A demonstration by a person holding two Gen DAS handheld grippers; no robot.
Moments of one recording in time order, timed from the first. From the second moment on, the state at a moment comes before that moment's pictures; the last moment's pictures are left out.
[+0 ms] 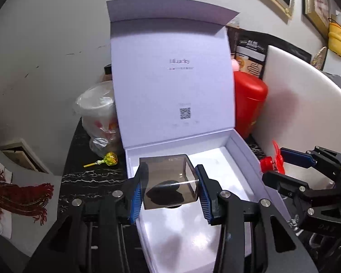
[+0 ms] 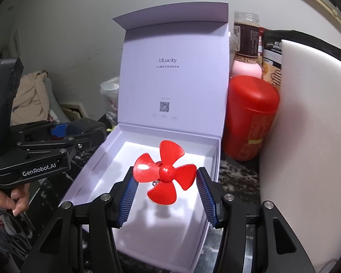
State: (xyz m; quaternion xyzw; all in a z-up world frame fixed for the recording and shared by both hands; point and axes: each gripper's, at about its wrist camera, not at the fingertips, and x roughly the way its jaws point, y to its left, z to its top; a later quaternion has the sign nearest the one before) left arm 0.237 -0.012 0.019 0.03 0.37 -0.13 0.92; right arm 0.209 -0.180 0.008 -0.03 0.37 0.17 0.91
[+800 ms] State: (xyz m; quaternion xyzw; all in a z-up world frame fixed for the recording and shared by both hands) left arm 0.284 -0.030 -0.030 0.06 0.43 -0.11 0.89; right arm 0.261 -0.171 -0.027 -0.06 0.40 0.15 0.90
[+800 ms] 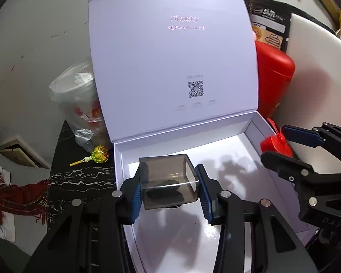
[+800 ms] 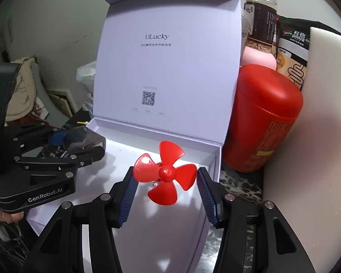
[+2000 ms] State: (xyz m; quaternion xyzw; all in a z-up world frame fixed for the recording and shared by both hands) left arm 0.220 -0.027 0.046 0.06 0.36 -0.08 0.93; right arm 0.188 -0.196 0.039 -0.06 0.33 0.10 0.94
